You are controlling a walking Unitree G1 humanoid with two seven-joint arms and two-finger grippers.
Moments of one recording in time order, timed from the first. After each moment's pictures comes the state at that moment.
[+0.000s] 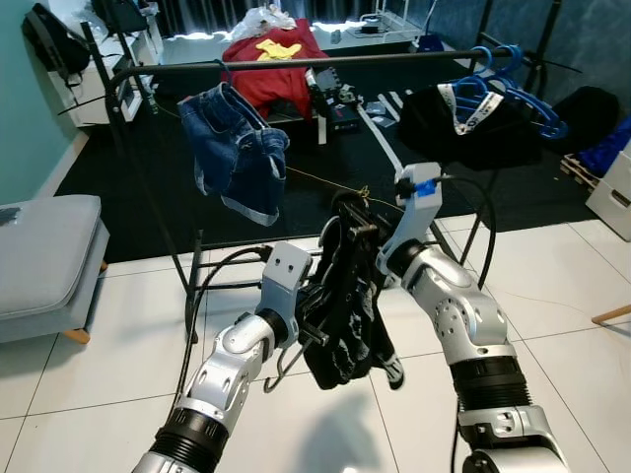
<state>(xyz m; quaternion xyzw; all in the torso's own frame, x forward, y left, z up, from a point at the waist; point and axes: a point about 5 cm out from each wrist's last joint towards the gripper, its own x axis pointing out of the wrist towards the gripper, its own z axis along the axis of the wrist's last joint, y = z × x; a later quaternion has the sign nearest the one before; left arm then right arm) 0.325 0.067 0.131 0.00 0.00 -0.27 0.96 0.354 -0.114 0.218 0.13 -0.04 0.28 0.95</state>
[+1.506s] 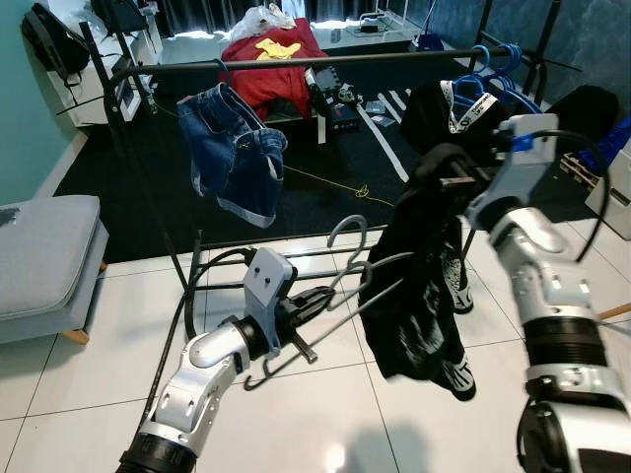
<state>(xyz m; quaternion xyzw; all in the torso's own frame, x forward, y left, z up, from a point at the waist) 0.301 0.095 0.145 0.00 -0.06 -0.37 0.93 0.373 -0.238 0.263 0.01 -0.10 0.07 0.99</state>
